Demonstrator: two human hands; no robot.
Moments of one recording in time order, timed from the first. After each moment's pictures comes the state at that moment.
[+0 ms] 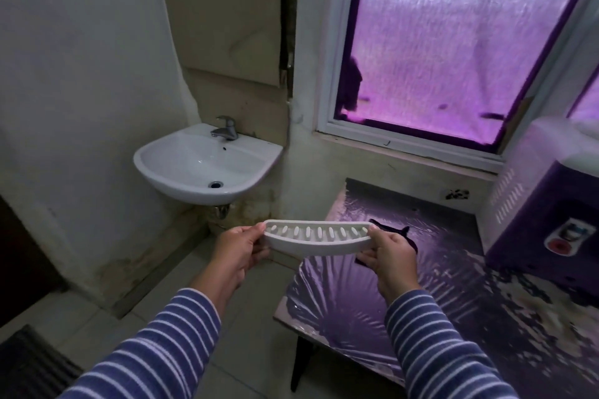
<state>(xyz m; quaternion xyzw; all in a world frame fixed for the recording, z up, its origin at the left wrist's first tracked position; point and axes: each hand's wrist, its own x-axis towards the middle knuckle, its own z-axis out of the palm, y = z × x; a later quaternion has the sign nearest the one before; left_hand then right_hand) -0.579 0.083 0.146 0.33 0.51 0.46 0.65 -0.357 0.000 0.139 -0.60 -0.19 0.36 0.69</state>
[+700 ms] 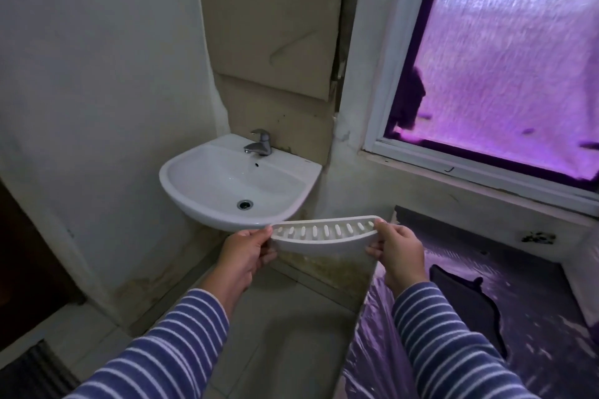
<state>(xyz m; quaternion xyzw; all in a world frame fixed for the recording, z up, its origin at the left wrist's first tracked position) -0.641 0.245 0.132 0.30 0.51 0.47 0.65 -0.404 0.178 0.142 -0.60 -0.24 0.37 0.66</state>
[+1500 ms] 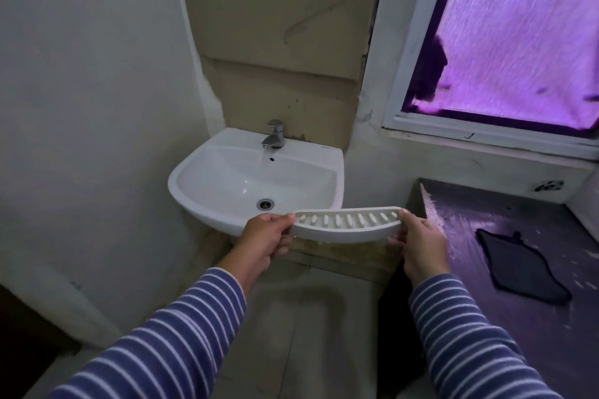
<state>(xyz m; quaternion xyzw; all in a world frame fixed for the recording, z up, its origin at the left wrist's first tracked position) -0.770 0.382 0.117 0.46 0.49 0.31 0.67 -0.544 0.251 0.111 -0.62 -0.10 0.27 0.73</state>
